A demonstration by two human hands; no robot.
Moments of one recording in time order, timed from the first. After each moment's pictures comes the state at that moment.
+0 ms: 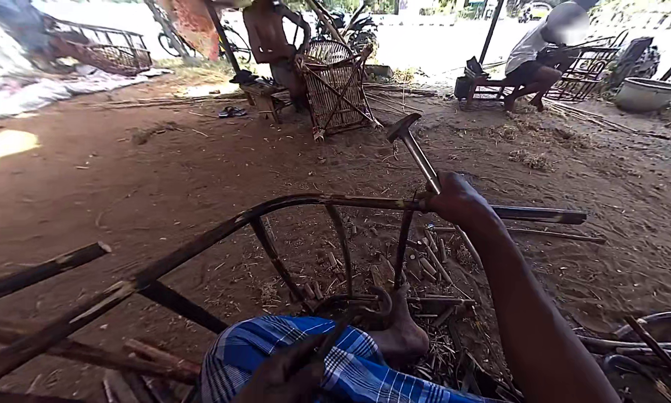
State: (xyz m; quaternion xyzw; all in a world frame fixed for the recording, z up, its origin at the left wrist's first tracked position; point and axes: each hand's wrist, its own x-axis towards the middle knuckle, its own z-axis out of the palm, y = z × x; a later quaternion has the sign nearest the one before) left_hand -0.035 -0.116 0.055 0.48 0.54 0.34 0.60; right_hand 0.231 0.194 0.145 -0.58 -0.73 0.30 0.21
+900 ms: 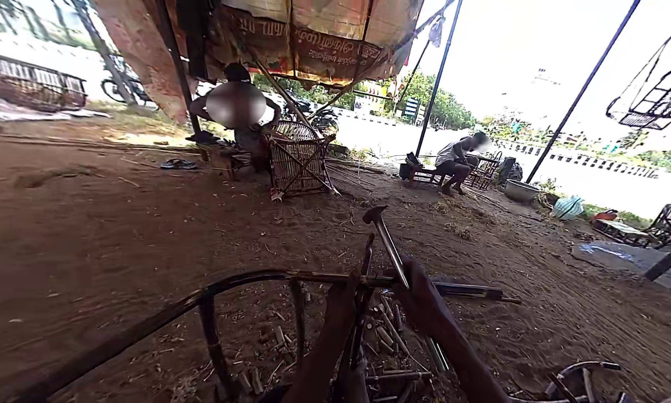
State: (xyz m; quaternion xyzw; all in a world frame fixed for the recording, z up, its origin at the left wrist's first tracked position) left_hand 0.080 0.153 0.047 0.37 0.41 0.63 0.54; right_hand 0.256 0.128 0.135 -0.54 -0.73 0.25 0.33
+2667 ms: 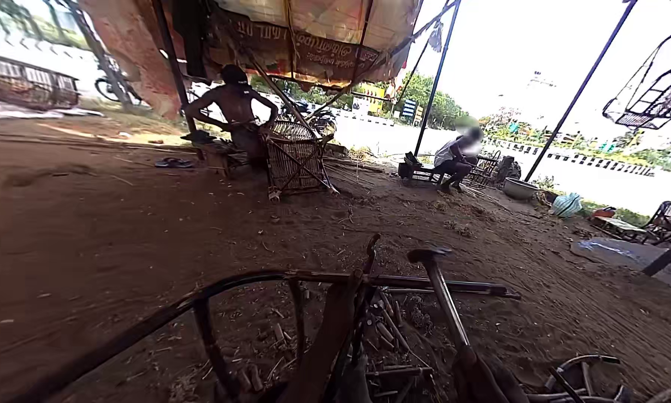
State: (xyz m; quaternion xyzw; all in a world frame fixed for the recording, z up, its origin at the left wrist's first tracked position) left_hand 0.070 0.155 0.045 0.38 0.41 0.62 0.55; right_hand 0.310 -0.009 0.118 -0.49 -0.58 0.49 0.42
